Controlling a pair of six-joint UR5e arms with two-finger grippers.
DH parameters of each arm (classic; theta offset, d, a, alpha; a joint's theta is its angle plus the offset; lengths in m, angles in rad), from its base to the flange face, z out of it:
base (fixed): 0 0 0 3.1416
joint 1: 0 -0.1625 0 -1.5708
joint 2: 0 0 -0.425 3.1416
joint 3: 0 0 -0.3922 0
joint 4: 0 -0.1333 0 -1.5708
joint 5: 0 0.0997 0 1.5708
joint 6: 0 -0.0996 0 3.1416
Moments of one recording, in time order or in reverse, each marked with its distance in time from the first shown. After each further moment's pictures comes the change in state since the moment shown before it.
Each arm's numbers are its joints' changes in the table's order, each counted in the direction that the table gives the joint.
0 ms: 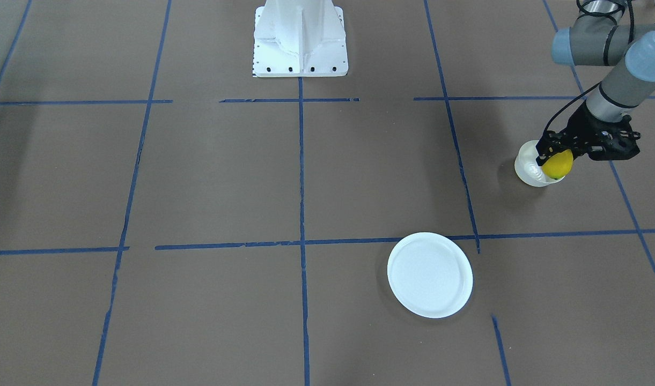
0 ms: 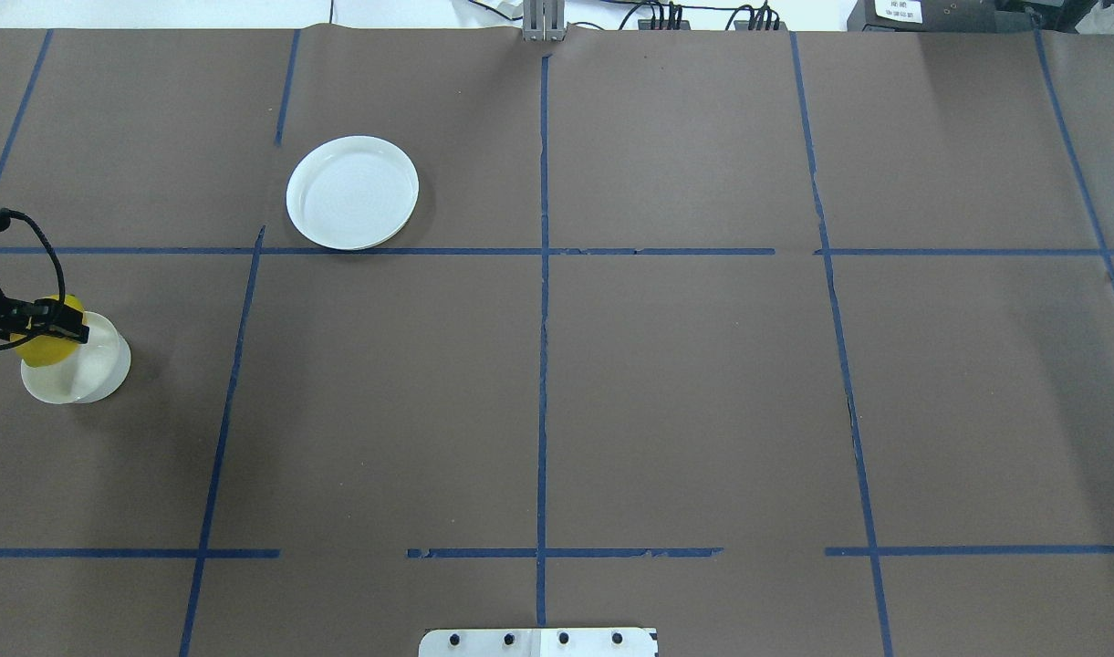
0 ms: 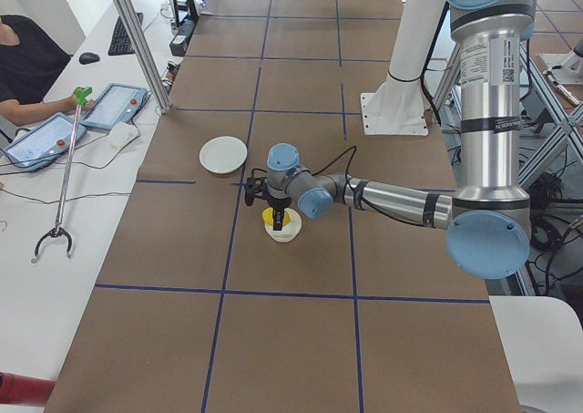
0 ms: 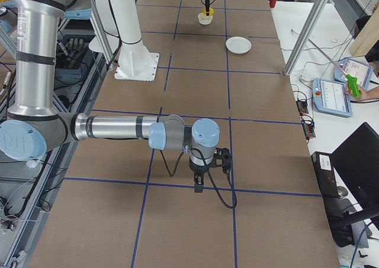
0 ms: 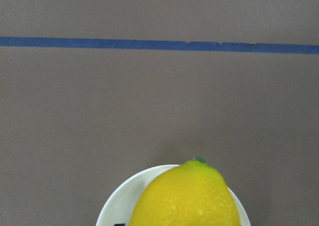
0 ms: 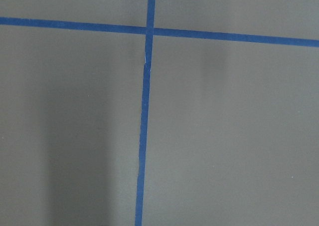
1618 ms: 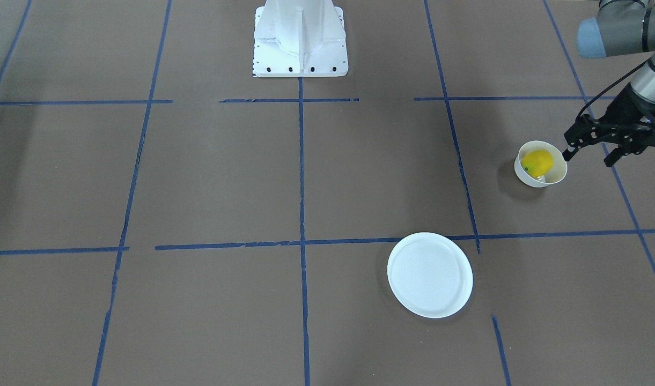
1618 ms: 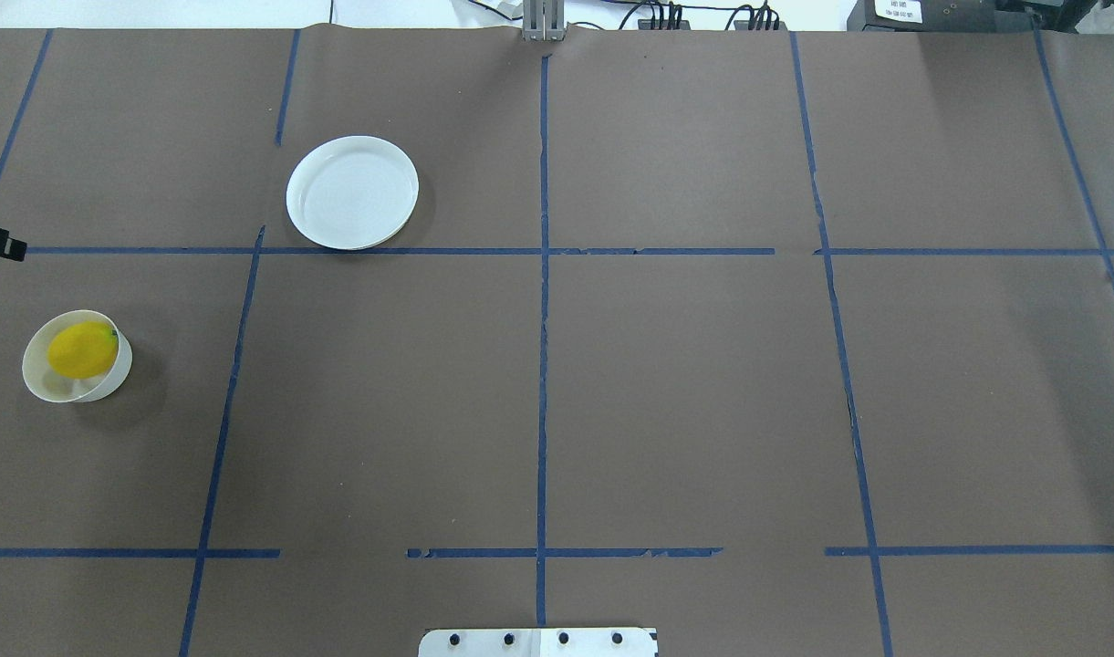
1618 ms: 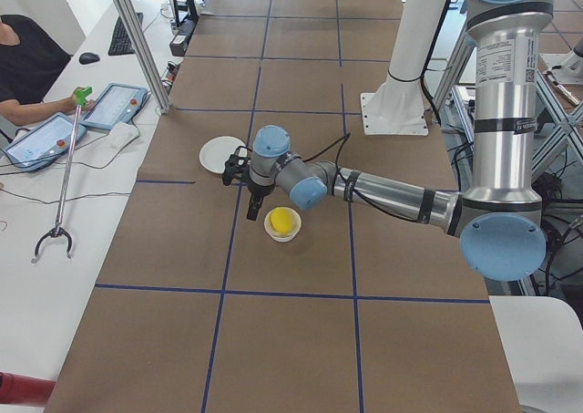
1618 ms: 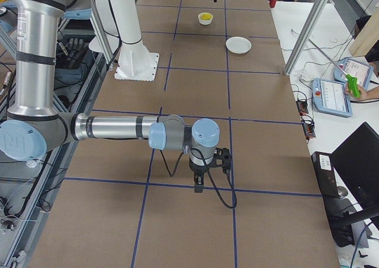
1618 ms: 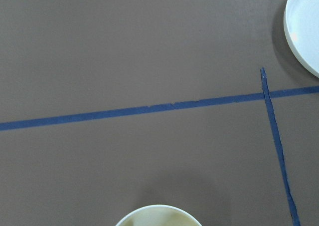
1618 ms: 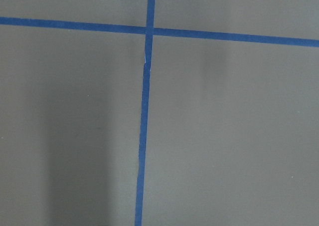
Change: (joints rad) left arm 0.250 -0.048 0.043 -0.051 -0.096 -0.328; right arm 0.000 0.000 0.000 0.000 0.000 0.000
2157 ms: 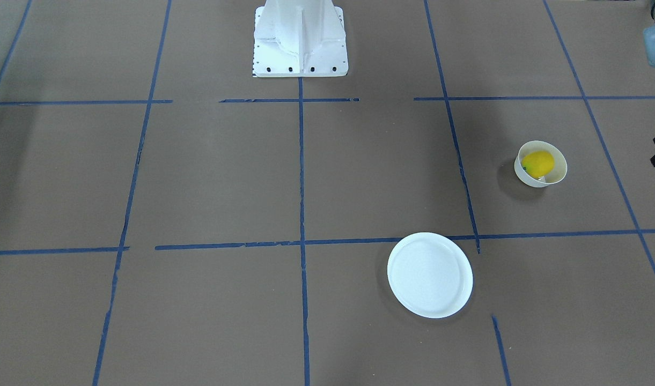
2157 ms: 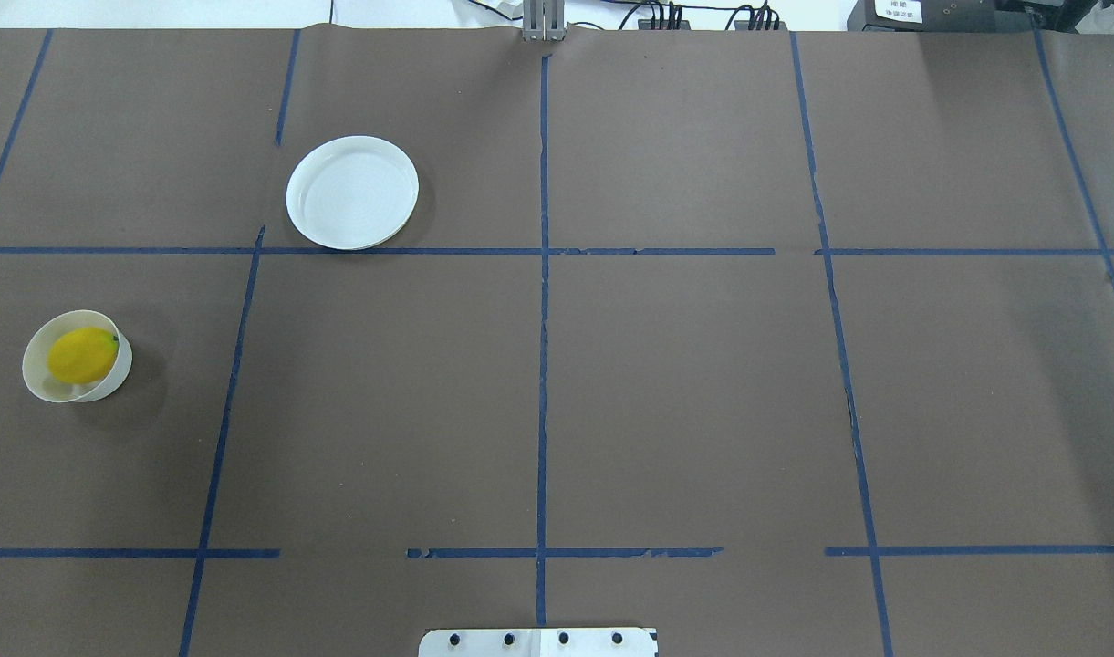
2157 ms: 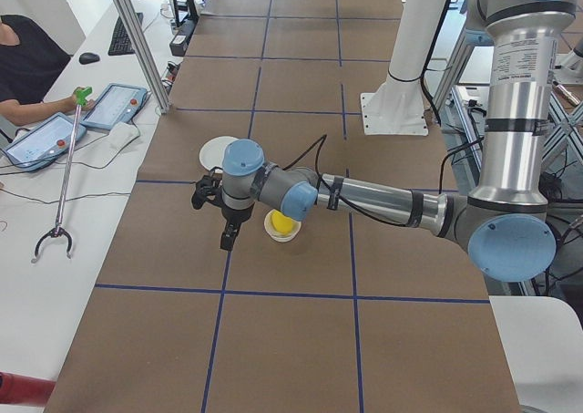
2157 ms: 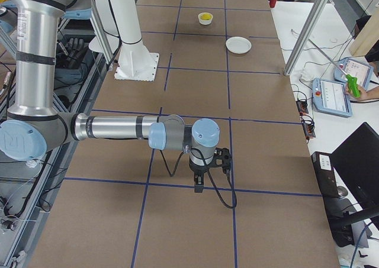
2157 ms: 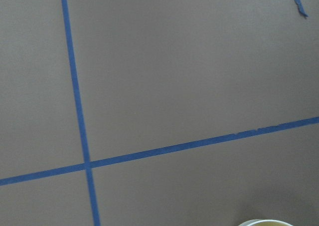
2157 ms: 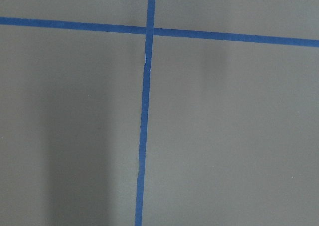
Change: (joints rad) left arm 0.219 -0.048 -0.098 -0.223 -0.036 -0.364; right arm 0.000 0.000 0.000 0.000 0.000 0.000
